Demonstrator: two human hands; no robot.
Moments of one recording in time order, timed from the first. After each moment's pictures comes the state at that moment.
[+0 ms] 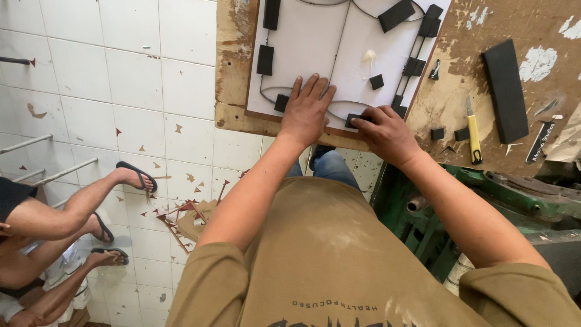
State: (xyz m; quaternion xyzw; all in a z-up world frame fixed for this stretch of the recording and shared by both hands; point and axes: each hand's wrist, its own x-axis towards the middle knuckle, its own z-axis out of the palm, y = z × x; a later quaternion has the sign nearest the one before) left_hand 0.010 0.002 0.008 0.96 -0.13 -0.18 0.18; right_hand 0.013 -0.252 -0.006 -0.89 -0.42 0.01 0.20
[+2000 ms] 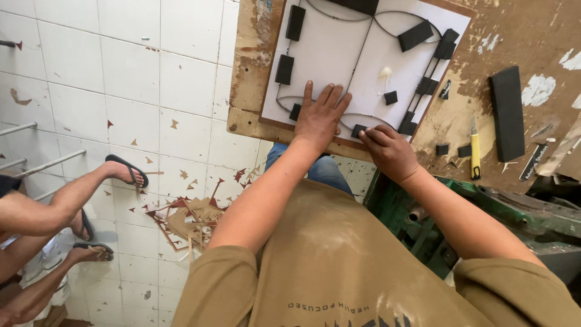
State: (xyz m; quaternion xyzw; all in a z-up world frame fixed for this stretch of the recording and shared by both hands) left_hand 0.026 0.013 0.017 0.95 -0.14 -0.24 0.15; right_hand 0.009 -0.230 -0.019 -0.85 -0.47 -0.07 0.21
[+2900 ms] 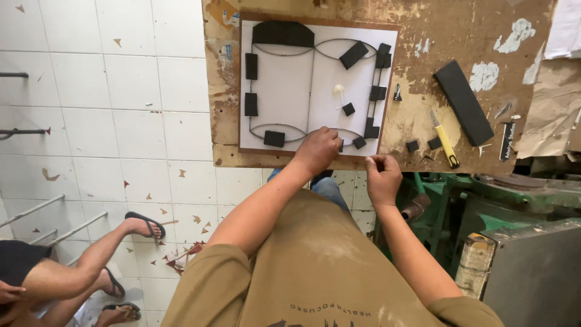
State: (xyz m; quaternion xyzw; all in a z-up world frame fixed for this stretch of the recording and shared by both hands) left_hand 0.003 -0.057 -0.064 0.92 -0.32 0.02 0.21; right_hand -0.078 -0.262 -0.005 -0.89 0.17 -0.06 0.41
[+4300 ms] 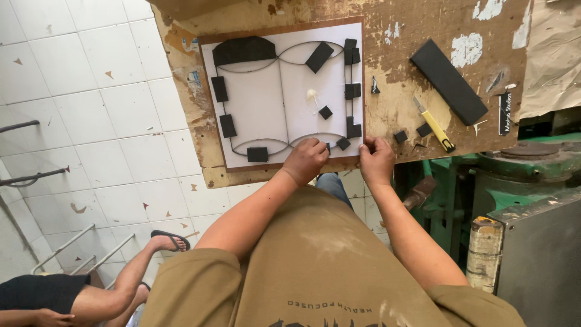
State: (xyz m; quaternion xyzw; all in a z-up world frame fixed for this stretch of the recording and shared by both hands) left_hand 0.003 -0.067 -0.078 0.87 -0.43 0.13 0.21; right_hand -0.045 -0.291 -0.049 -0.88 0.26 -0.01 0.39
